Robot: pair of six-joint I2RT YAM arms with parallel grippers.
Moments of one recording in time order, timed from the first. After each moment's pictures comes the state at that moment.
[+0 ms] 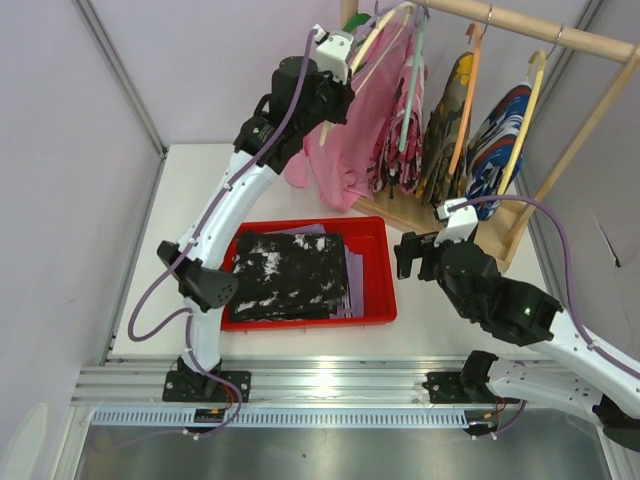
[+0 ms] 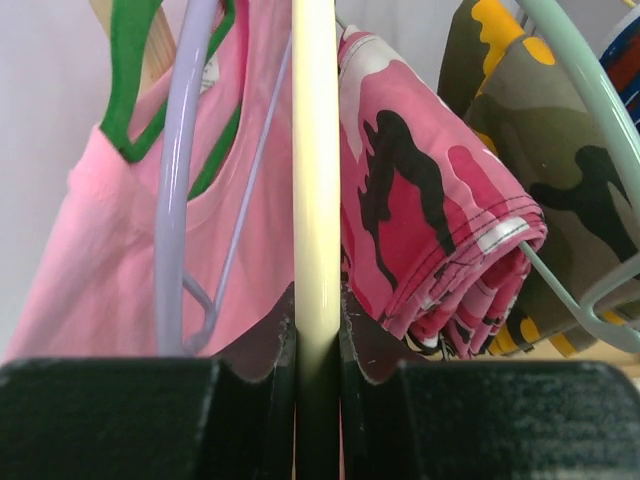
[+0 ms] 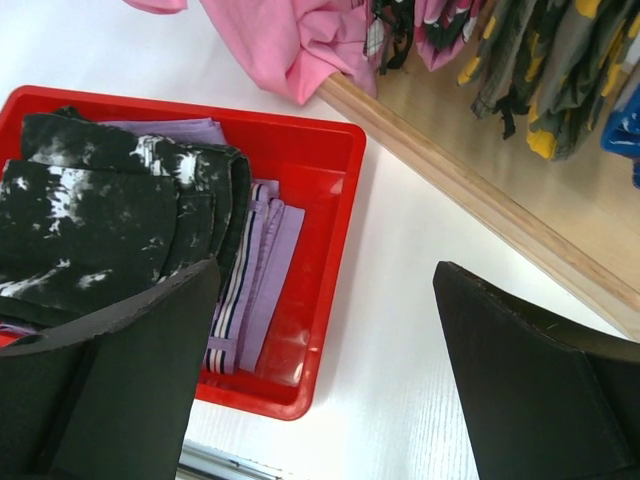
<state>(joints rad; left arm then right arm) -0.64 2.01 2.46 -0.57 -0.06 0.02 1.00 0.77 1.01 -0.61 0.67 0.34</state>
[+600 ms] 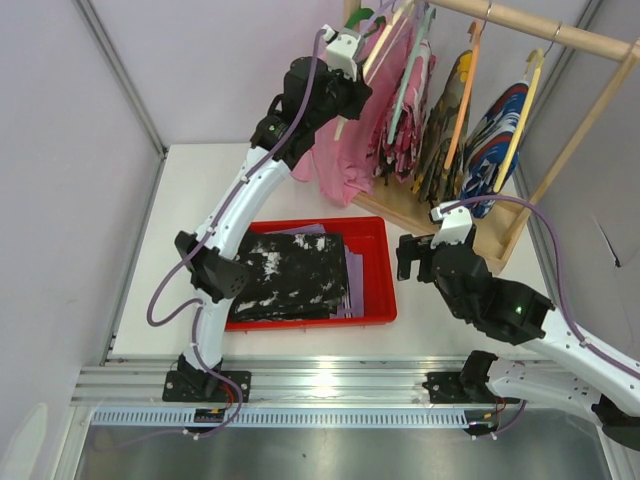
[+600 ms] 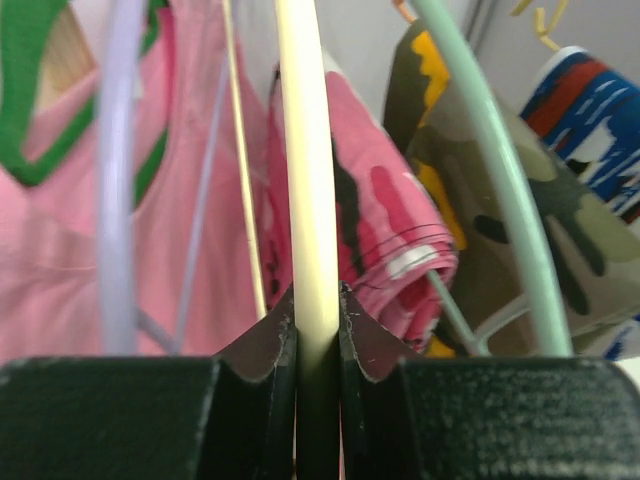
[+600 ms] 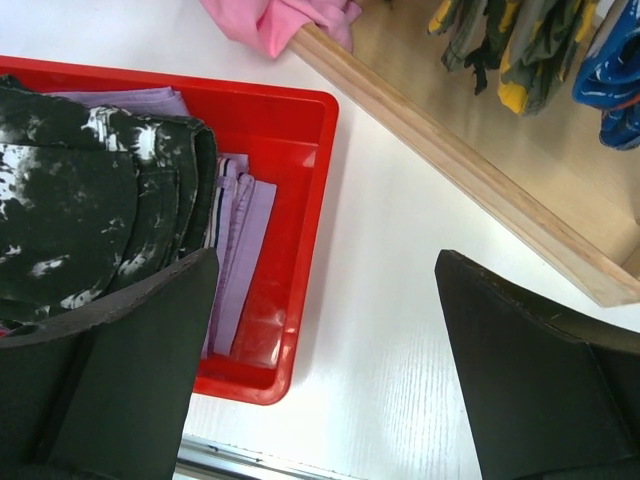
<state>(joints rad) -0.61 2.13 2.52 -0.43 0.06 -0.04 1.00 0.79 0.98 -0.62 0.72 0.35</state>
